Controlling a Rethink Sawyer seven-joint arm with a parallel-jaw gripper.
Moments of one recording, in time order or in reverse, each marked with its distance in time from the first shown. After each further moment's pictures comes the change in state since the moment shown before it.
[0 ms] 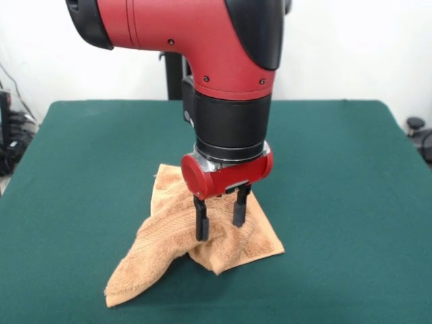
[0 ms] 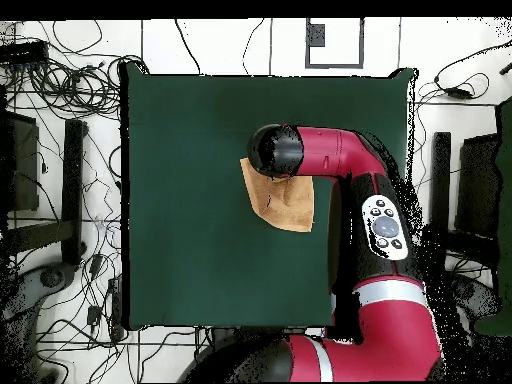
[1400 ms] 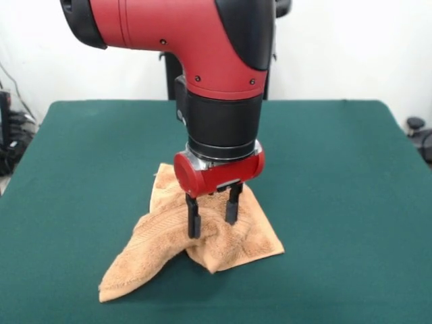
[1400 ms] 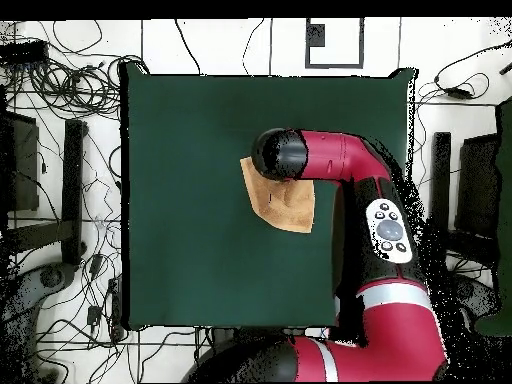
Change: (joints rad) arm -0.011 -0.003 -0.010 0.019 0.001 -0.016 0.000
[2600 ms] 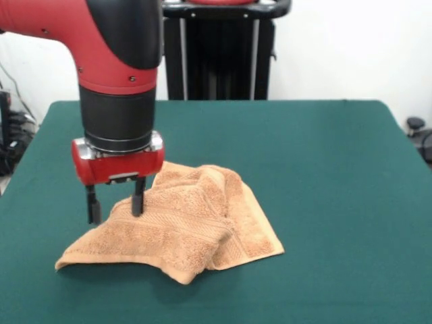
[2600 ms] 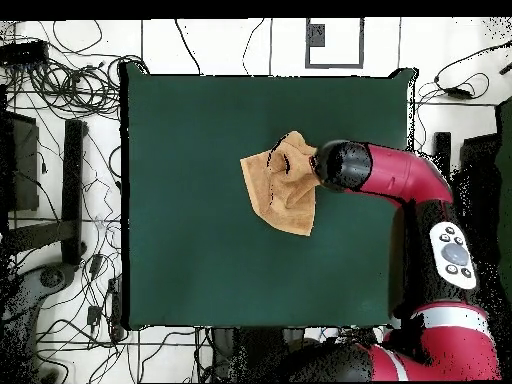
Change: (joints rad) arm -0.132 0.002 -0.051 0.000 -0.009 0.000 0.000
